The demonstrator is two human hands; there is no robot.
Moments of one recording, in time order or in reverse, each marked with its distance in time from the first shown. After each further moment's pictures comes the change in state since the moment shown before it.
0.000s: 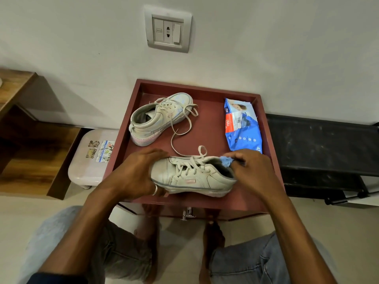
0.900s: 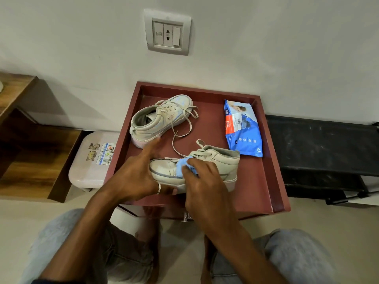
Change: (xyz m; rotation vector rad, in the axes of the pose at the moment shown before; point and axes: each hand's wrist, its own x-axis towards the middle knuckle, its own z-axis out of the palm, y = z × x) left_hand -0.005 0.007 -0.001 -0.329 0.039 -0.150; right_hand -0.047 -0.064 0.072 -0.266 0.165 -0.406
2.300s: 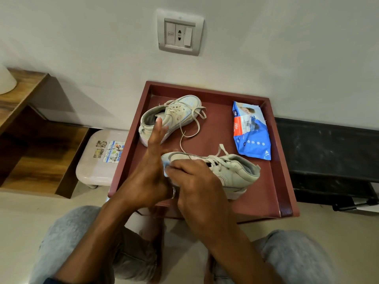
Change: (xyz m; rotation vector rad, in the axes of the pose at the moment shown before) left_hand -0.008 0.014 0.010 -0.109 0.206 0.323; right_hand 0.013 -0.041 -0.017 0.231 -0.007 -0.086
